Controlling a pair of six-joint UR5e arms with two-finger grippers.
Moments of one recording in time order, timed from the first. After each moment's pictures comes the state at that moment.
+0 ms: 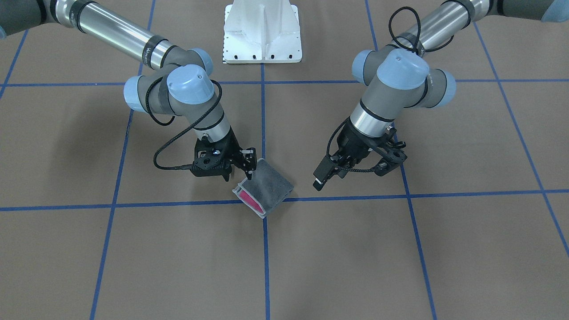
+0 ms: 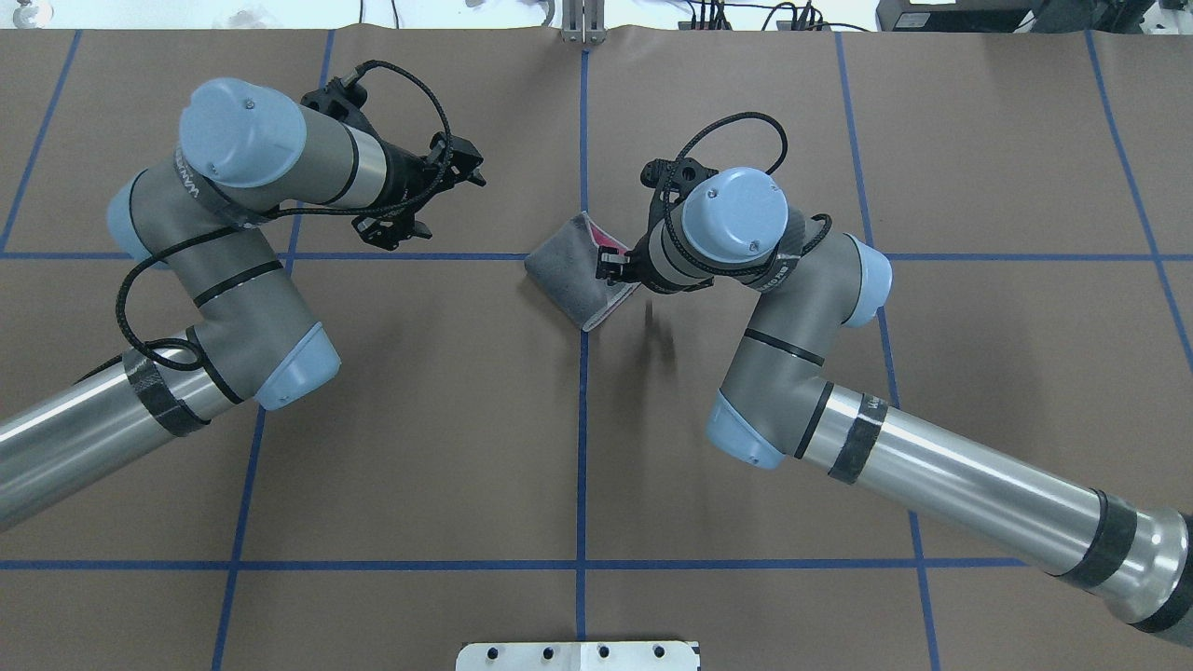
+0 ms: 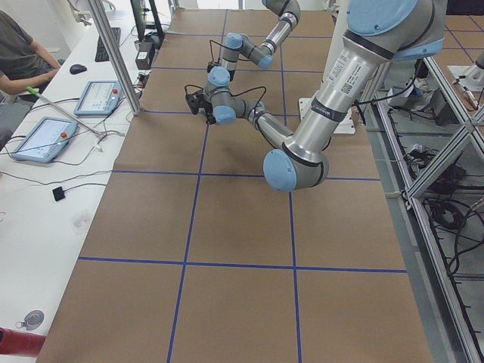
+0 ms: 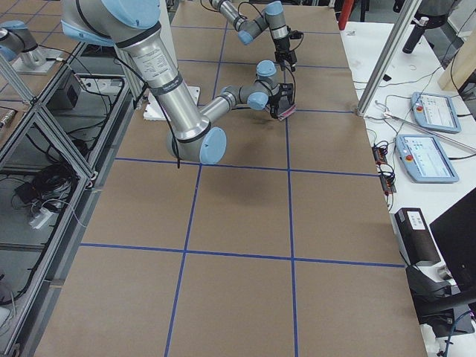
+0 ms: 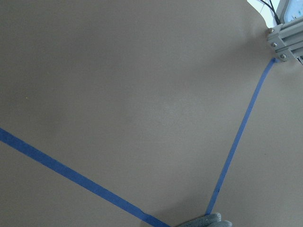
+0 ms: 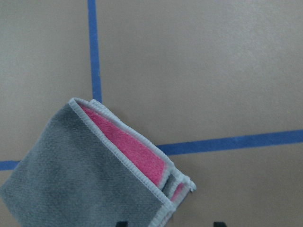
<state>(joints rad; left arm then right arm) -0.75 -2.17 -1.50 -2.20 -1.89 -1.81 0.59 -0.86 1.36 -1.07 1.80 1.29</state>
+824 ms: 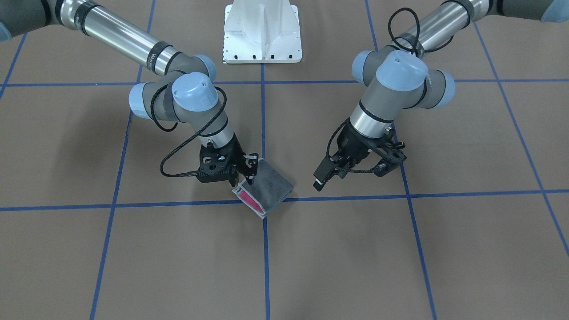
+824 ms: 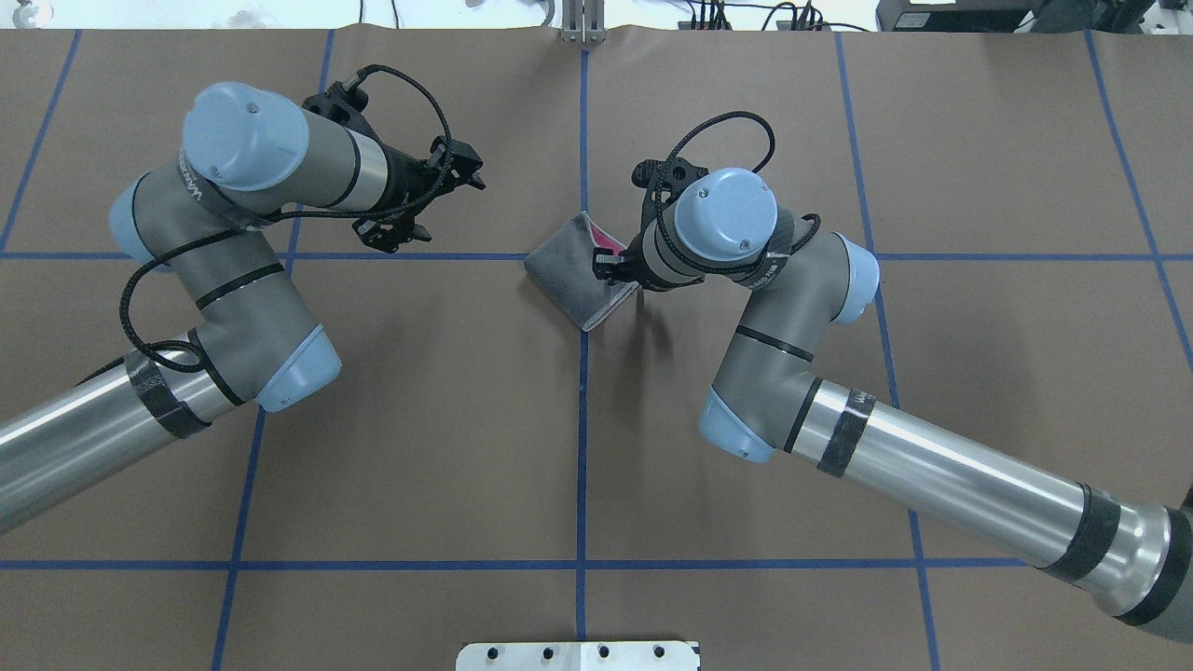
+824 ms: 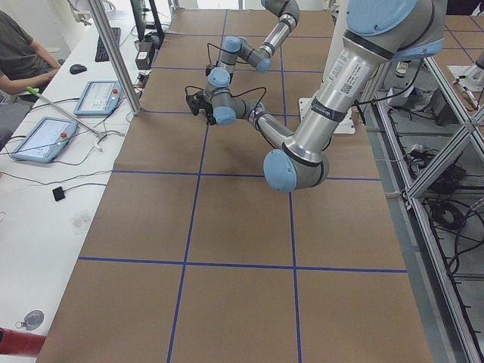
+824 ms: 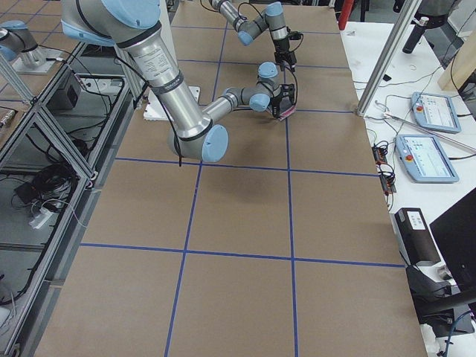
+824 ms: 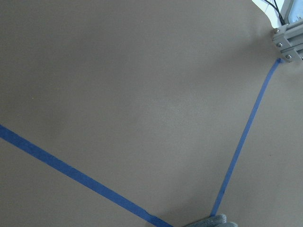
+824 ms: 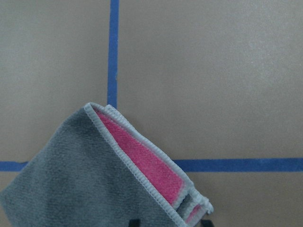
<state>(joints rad) -0.74 -2.17 -1.49 -2.20 -1.89 -1.81 0.59 -0.85 1.31 -1.03 1.80 1.27</state>
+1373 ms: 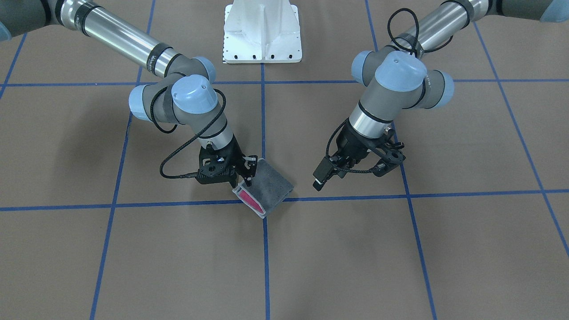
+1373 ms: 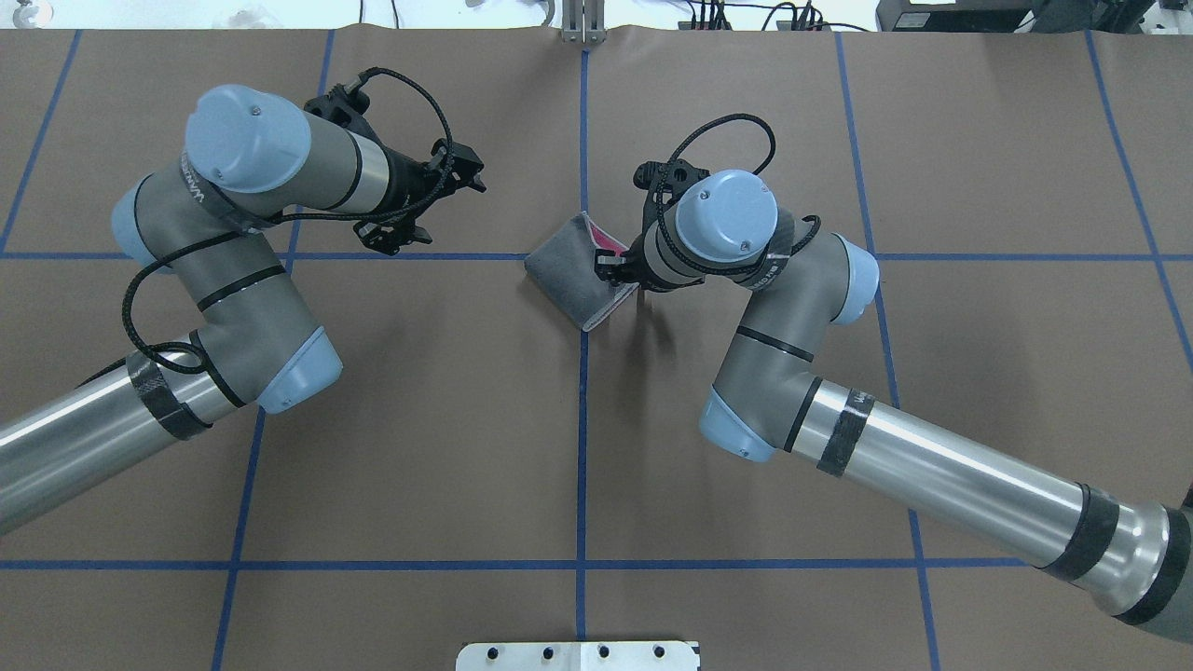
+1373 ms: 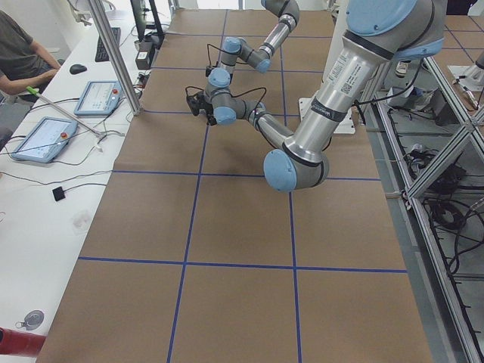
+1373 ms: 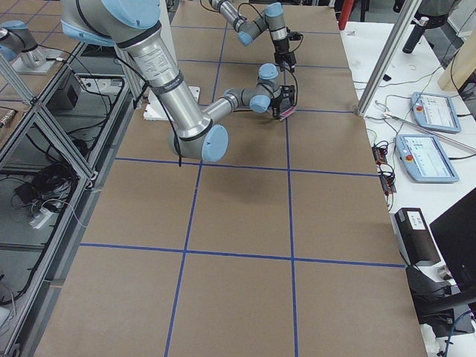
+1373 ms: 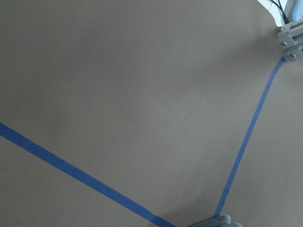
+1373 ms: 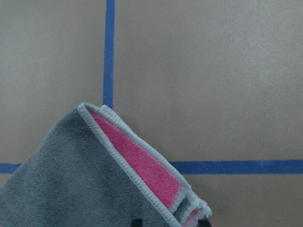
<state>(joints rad) -0.74 -2.17 -1.49 -2.20 -1.89 -1.81 0.59 -0.85 1.30 -1.03 1.81 1.27</state>
